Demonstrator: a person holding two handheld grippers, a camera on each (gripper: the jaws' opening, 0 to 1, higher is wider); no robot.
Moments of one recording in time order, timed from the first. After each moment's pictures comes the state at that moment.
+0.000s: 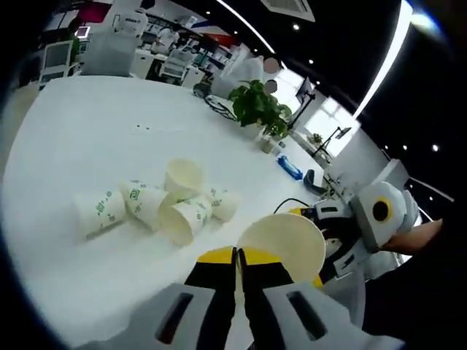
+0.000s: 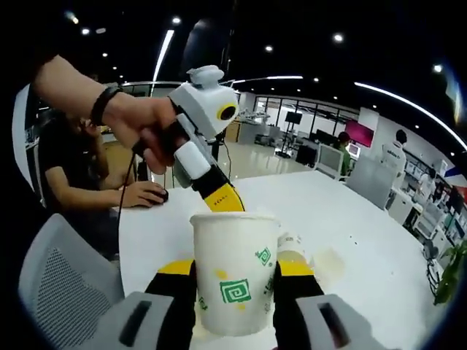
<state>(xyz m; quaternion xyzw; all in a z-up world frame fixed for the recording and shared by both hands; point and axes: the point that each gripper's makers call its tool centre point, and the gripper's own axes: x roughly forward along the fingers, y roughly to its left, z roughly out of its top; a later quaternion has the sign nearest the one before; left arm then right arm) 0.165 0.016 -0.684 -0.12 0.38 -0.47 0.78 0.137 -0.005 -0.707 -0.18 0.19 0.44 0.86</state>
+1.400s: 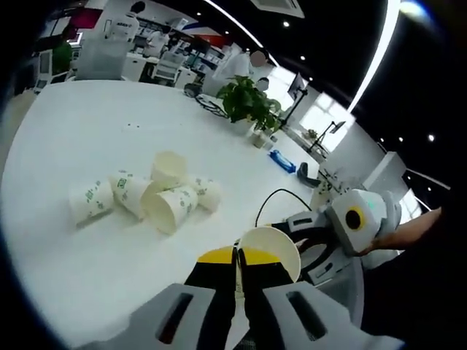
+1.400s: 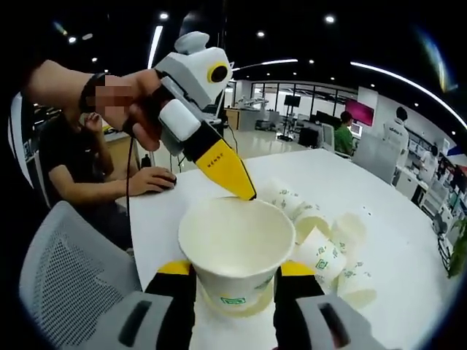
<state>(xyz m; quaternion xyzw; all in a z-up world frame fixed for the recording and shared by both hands) 0.133 0.008 -0.694 -0.11 0.38 -0.48 0.78 0.105 -0.005 -0.752 -0.16 0.24 0.44 0.85</state>
